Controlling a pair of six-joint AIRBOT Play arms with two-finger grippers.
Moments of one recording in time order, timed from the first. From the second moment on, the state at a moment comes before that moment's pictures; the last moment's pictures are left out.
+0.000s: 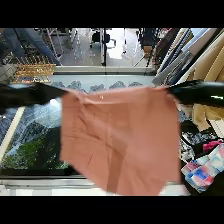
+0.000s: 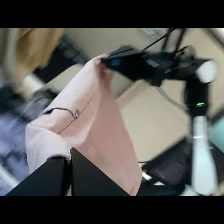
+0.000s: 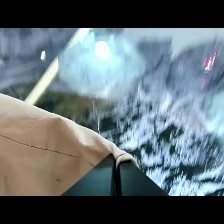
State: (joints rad) left arm 0.07 -1.14 1.32 0.20 -1.38 -1.00; right arm -0.04 -1.02 1.55 -0.95 1.32 1.30
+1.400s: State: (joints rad) left arm 0.00 -1.66 1.09 0.67 -1.25 -1.20; right arm -0.12 -1.01 0.49 -0.89 1.21 1.25
